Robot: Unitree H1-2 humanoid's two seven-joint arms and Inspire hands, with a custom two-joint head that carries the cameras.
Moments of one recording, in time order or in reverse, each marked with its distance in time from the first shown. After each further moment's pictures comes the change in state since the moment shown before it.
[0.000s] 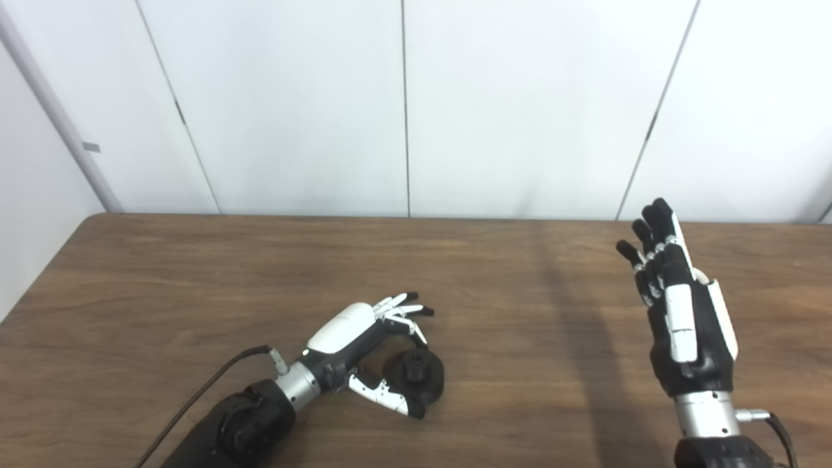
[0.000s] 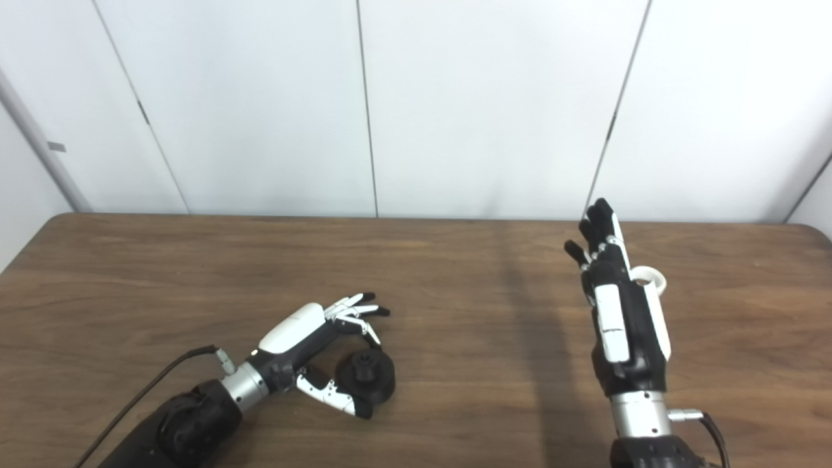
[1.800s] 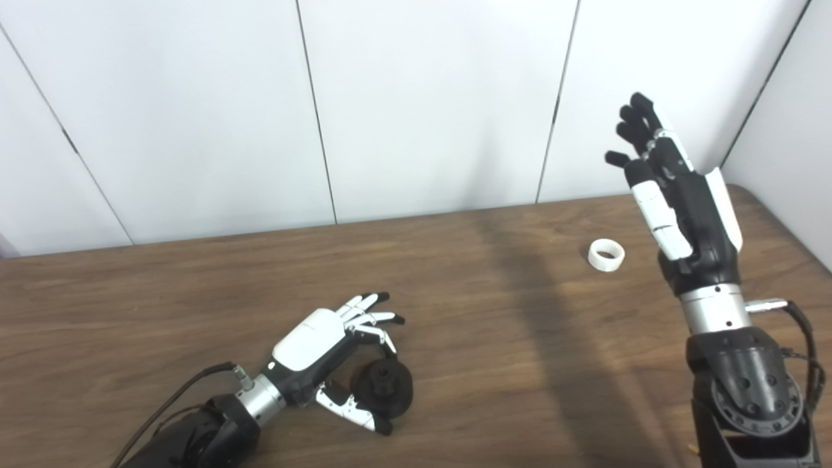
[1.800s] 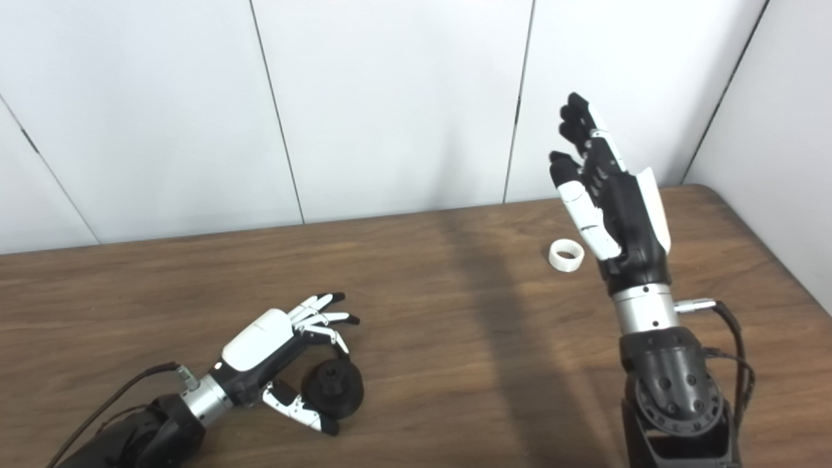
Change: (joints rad) left arm -0.162 0.092 -0.346 0.107 0.068 -0.036 0.327; right arm -0.151 -0.170 -0.122 -0.167 -0.180 0.270 -0.050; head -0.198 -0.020
